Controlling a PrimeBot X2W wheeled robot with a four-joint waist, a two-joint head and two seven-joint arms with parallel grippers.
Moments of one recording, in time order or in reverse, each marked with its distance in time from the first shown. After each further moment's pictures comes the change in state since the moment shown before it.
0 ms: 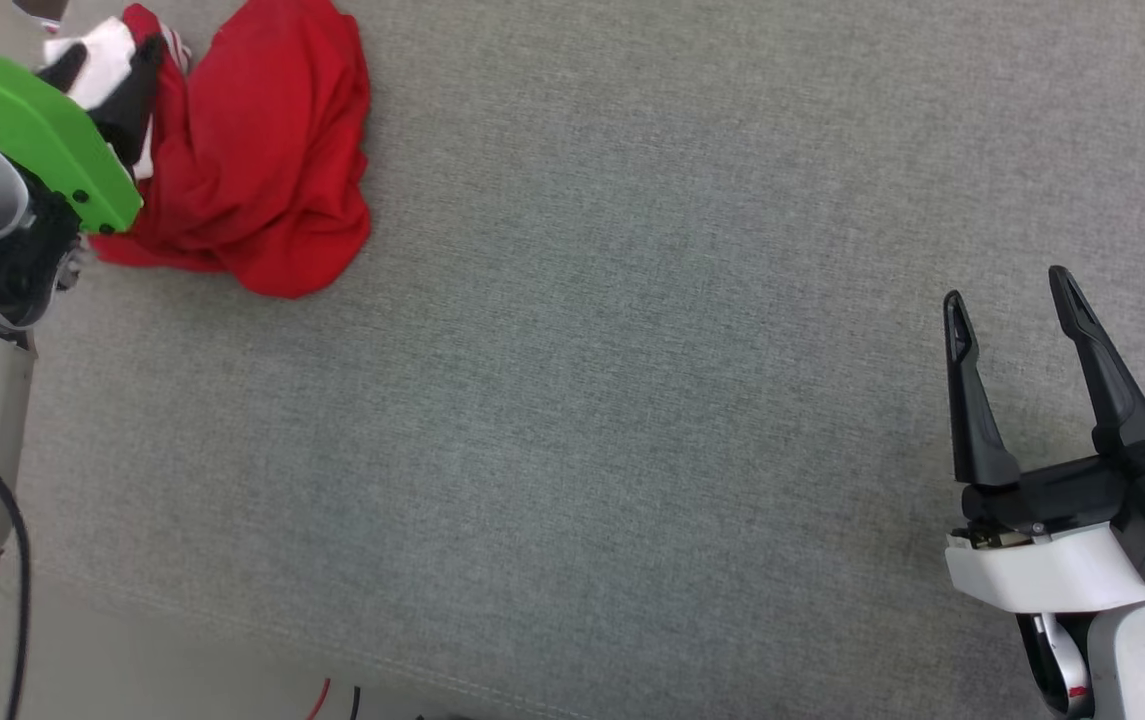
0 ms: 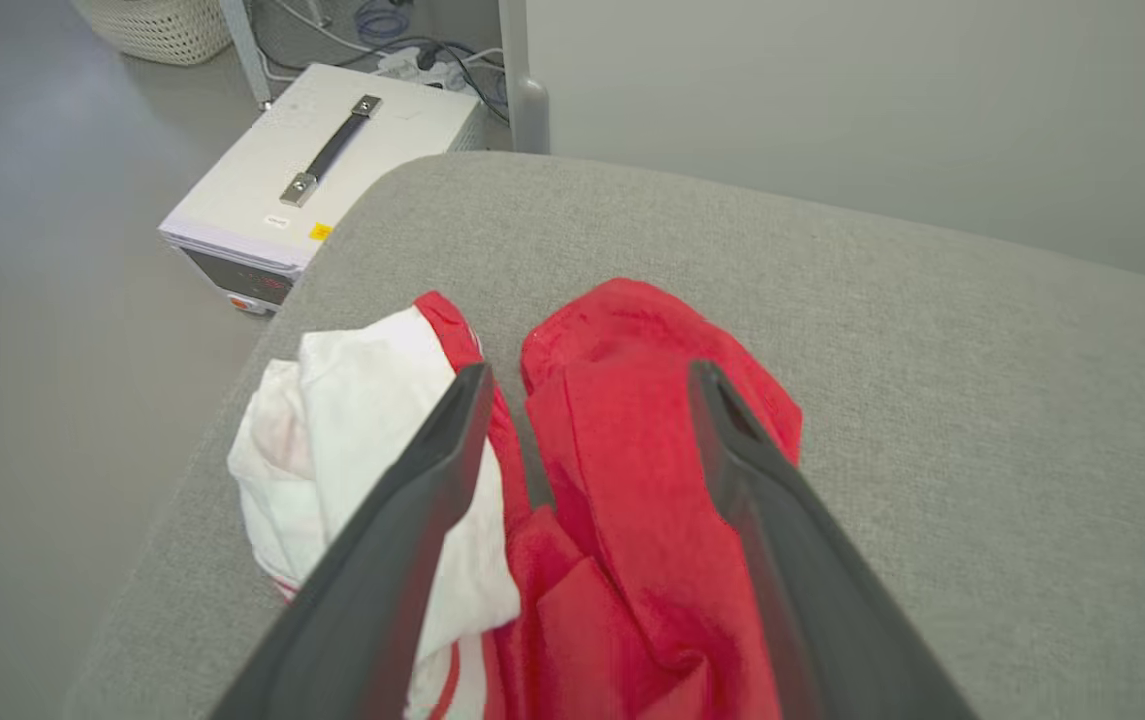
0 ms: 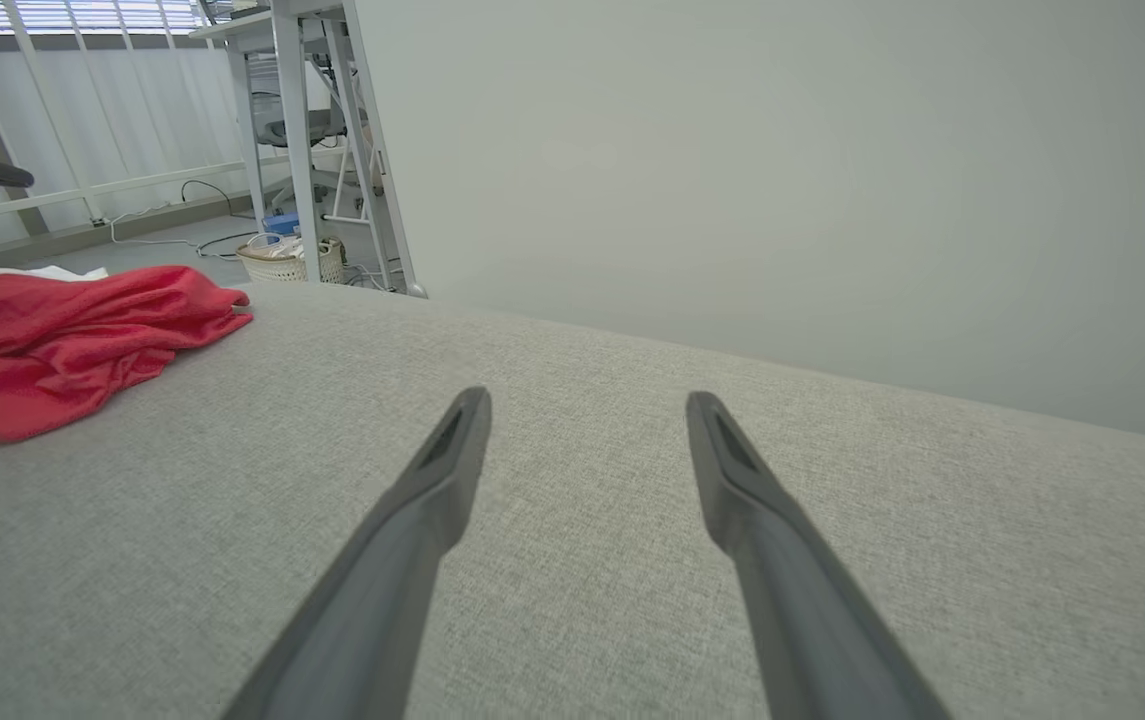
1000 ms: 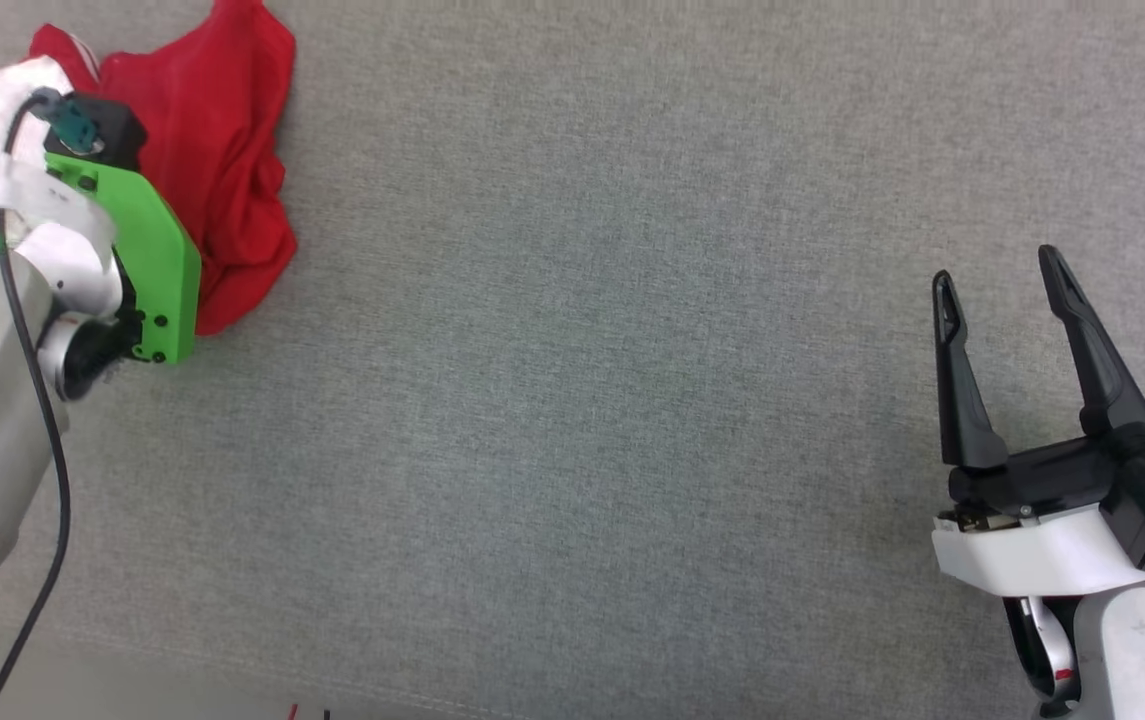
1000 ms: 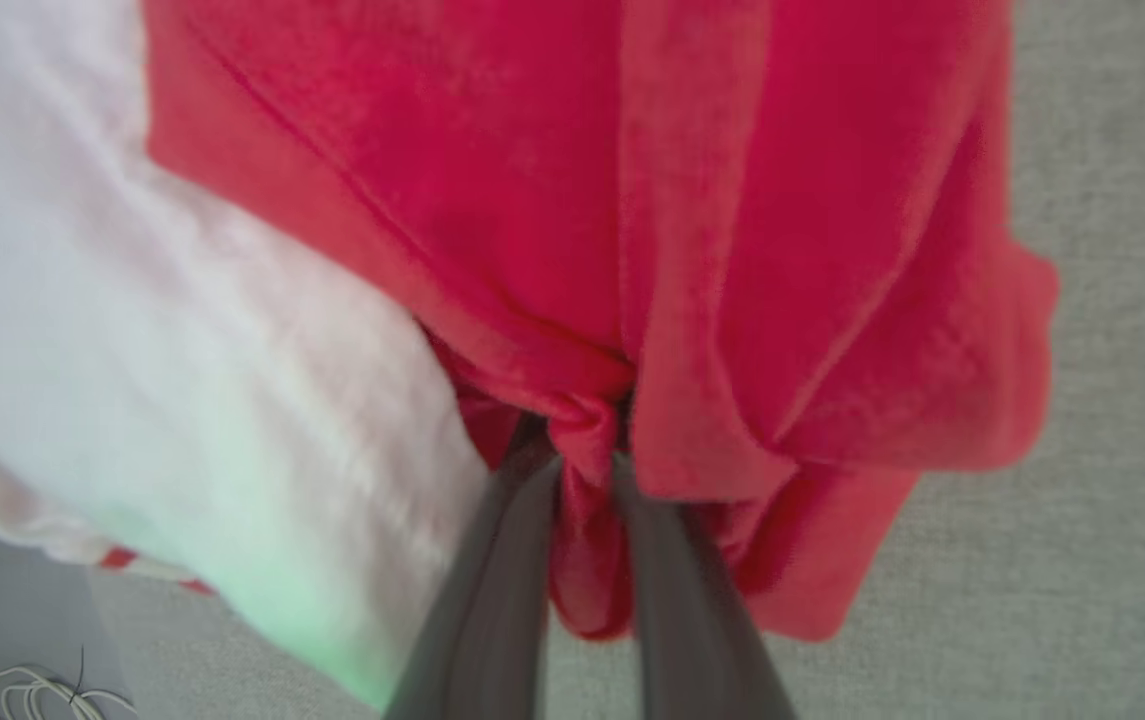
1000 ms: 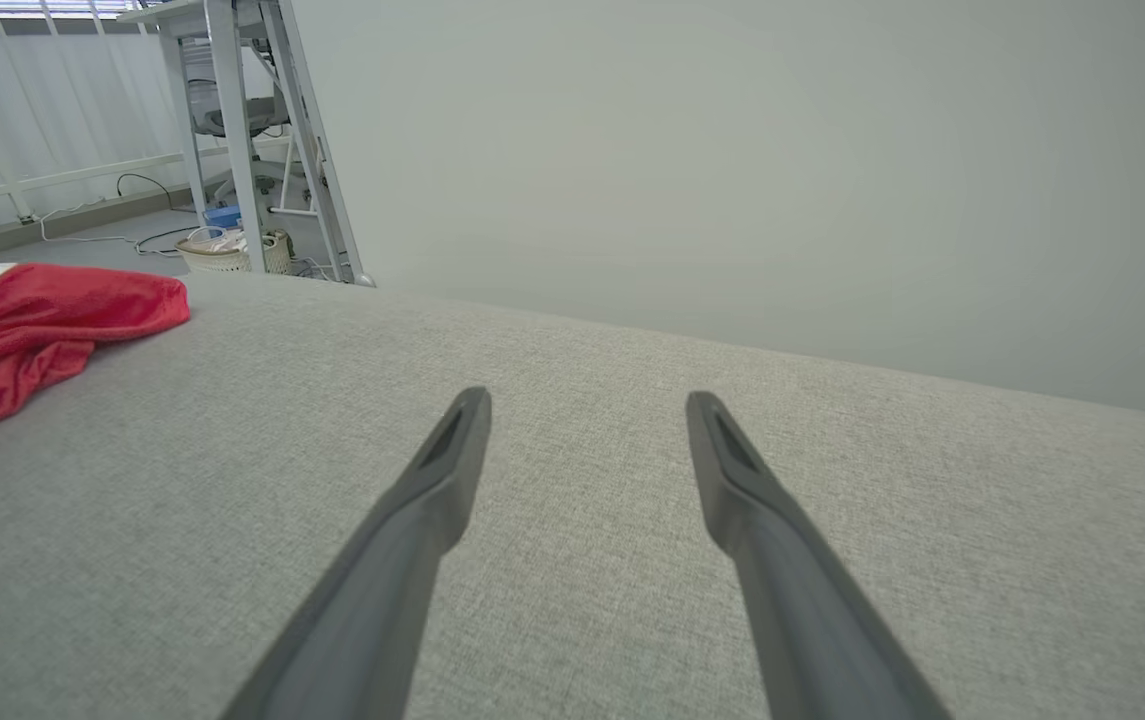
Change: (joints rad) left arm -0.098 0.118 -0.593 0.158 -0.105 0.000 0.215; right arm -0.036 0.013 0.014 0.012 -0.001 0.000 0.000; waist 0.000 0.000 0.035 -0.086
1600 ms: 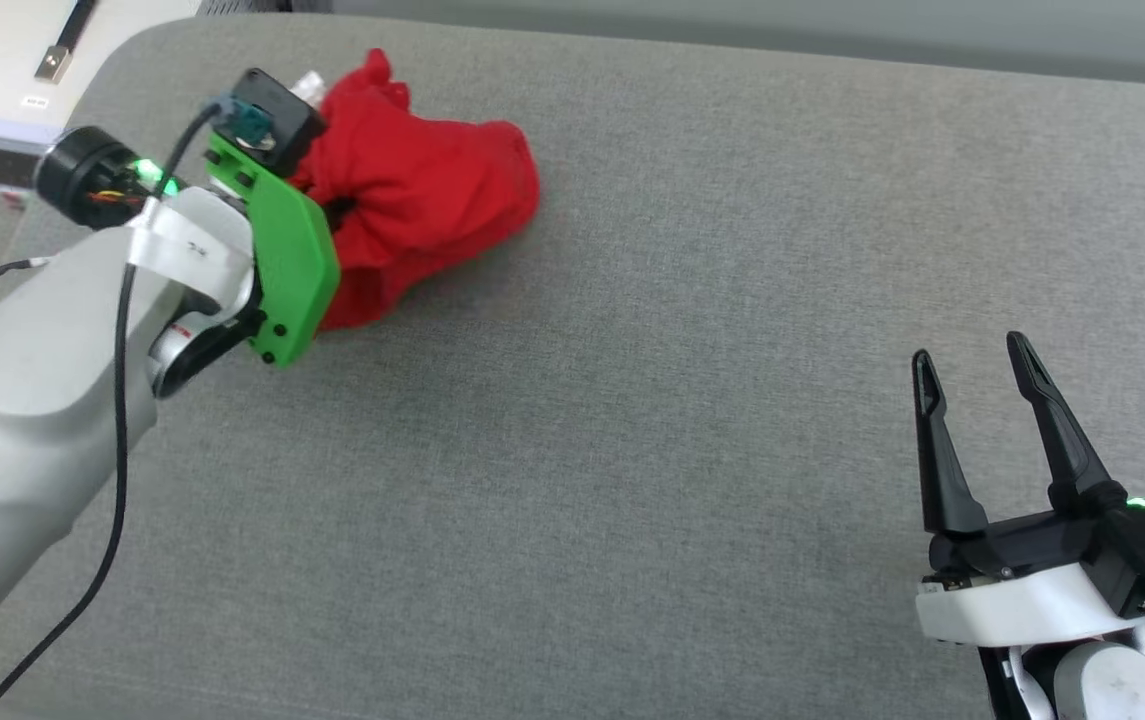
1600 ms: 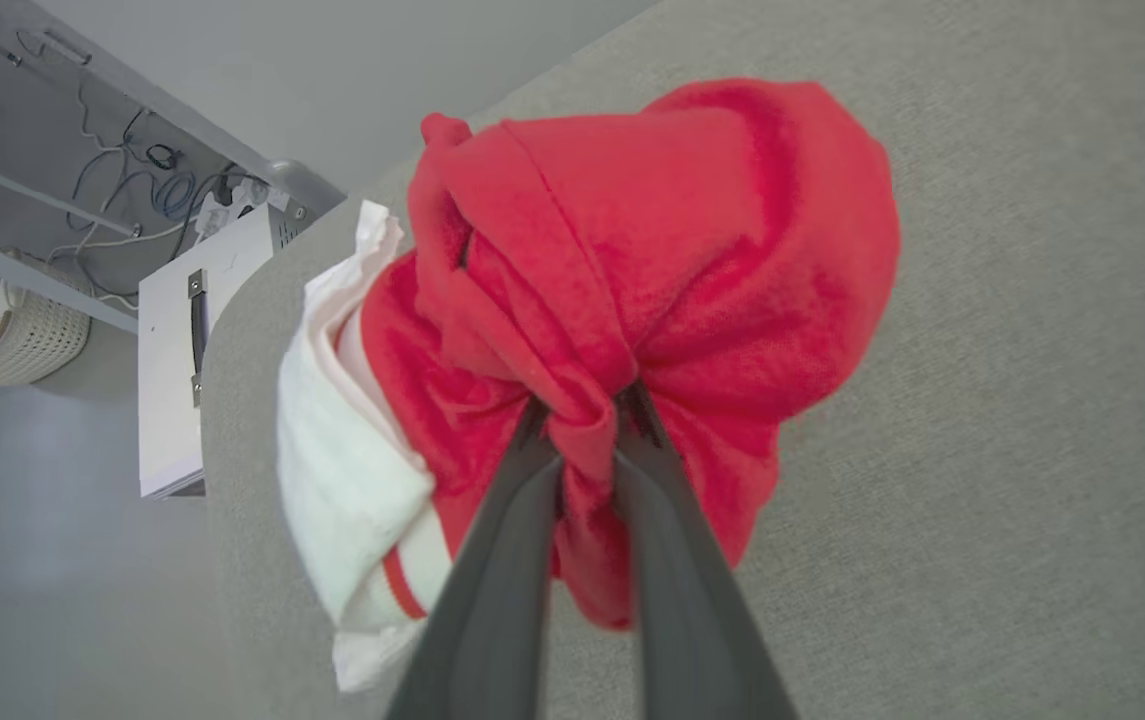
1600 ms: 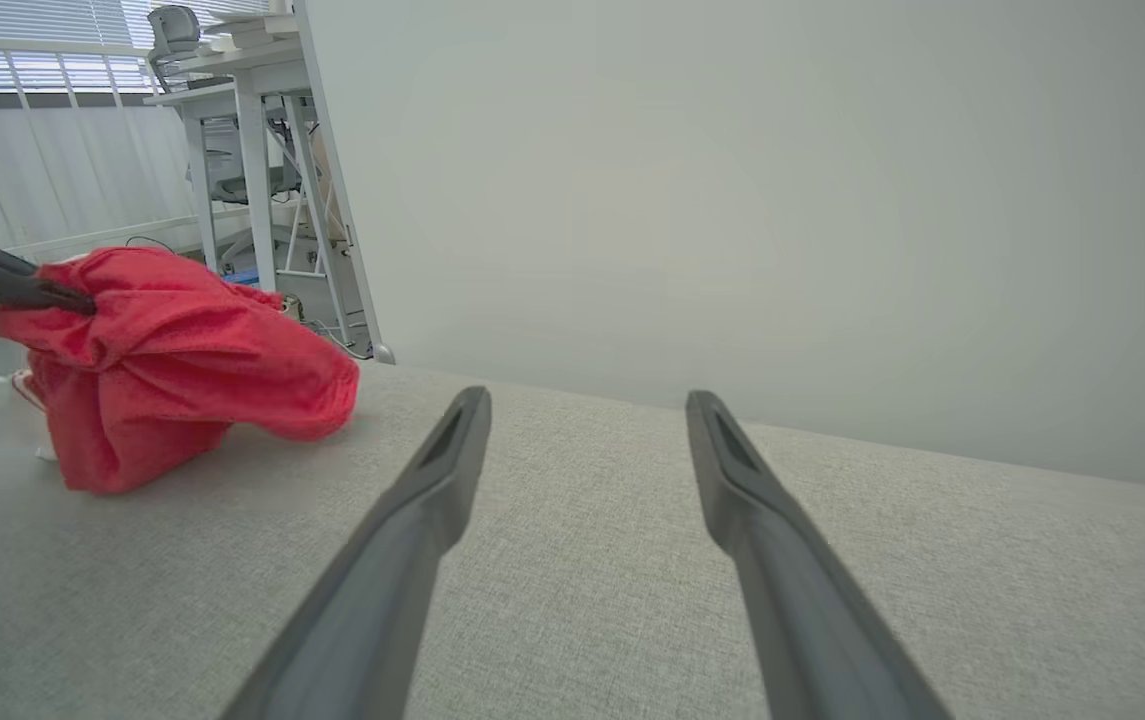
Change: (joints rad) left arm -0.107 0.023 -0.284 -0.245 0.018 0.000 -0.203; right arm 0.107 0.040 -0.013 0.034 0.051 0.000 0.000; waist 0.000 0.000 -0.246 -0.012
